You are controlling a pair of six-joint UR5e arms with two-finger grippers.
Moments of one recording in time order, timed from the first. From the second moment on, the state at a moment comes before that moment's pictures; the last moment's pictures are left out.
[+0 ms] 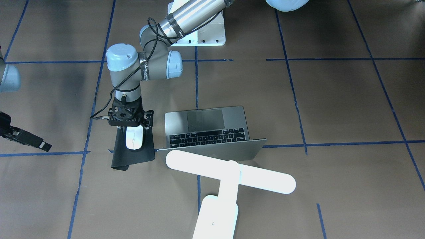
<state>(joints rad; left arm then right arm) -0.42 -3.09 -0.40 -2.20 -1.58 -1.30 1.15 -1.28 1.40 -0.85 2.43 1.26</state>
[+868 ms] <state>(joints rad) -0.42 -3.11 -0.47 -2.18 -1.58 -1.30 1.16 -1.28 1.41 -0.85 2.43 1.26</state>
